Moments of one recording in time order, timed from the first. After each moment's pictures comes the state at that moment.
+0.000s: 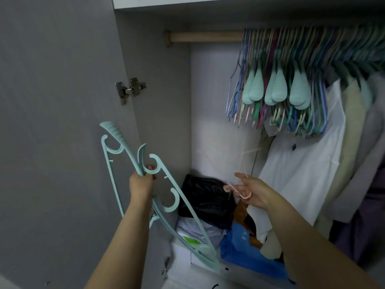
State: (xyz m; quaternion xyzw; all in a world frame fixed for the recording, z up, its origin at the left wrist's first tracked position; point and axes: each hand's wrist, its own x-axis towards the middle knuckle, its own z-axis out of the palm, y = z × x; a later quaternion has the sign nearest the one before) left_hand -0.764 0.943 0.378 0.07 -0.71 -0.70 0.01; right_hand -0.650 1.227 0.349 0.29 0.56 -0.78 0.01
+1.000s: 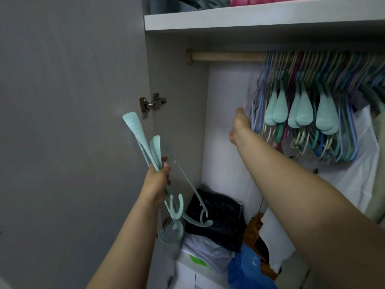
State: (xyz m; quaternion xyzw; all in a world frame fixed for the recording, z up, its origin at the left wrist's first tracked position) left_hand -0.798 0.945 0.410 -0.05 -0.63 -0.78 -0.04; right_hand -0.823 1.181 0.530 0.30 0.56 -0.73 -0.27
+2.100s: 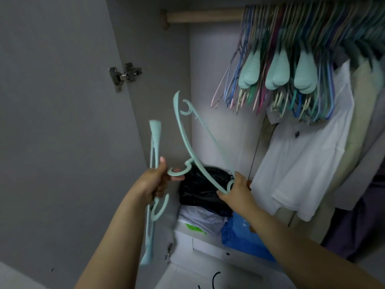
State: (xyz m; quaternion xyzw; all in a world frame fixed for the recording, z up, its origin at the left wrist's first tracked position) left_hand -0.756 0.944 0.372 -0.09 -0.68 -0.66 -0.31; right_hand -0.648 1.180 0.284 0.24 0.89 -0.37 -0.13
